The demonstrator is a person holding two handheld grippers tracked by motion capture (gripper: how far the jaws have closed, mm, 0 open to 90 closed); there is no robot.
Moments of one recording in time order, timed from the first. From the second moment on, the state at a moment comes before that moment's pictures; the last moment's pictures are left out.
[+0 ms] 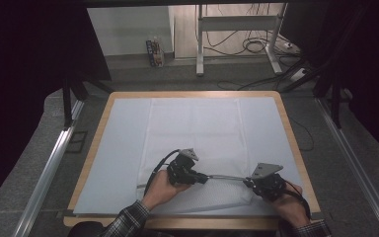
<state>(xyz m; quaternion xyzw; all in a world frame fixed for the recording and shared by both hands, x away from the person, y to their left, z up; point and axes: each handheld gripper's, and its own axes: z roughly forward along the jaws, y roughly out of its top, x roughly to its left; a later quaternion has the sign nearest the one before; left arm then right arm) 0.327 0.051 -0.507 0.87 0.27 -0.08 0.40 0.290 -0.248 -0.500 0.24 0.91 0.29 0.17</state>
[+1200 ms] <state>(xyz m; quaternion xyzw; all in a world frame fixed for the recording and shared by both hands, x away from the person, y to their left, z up) 0.317 0.082 -0.504 0.86 0.29 -0.08 0.41 0.292 -0.244 -0.504 0.25 0.92 0.28 0.13</state>
